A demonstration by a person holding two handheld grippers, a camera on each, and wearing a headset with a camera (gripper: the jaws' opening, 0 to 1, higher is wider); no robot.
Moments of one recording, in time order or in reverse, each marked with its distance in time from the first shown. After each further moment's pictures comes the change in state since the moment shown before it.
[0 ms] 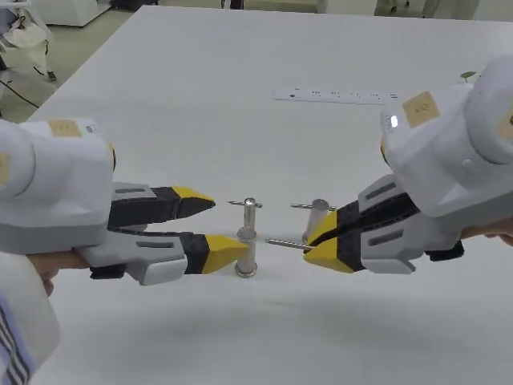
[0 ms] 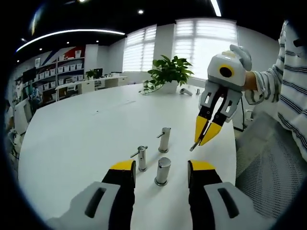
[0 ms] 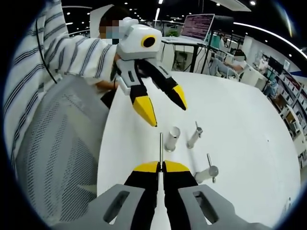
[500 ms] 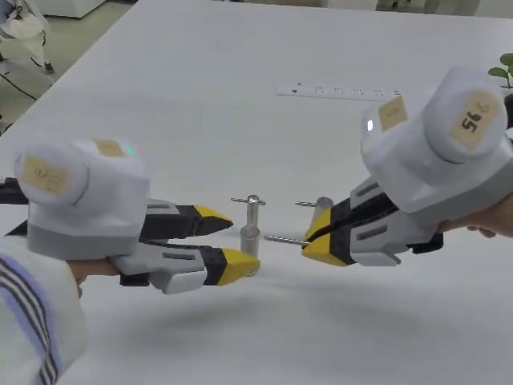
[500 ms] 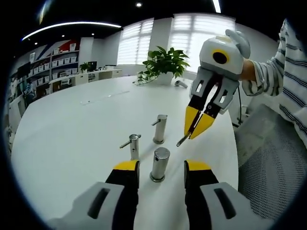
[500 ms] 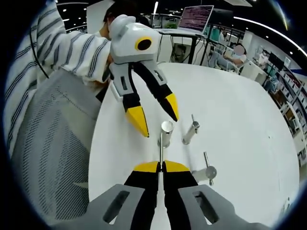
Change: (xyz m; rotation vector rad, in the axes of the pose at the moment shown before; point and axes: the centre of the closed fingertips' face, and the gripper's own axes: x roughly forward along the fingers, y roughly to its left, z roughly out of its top) left arm 0.026 -0.004 -0.024 0.004 0.065 -0.067; right arm 0.016 -0.013 -0.009 0.007 0.068 -0.005
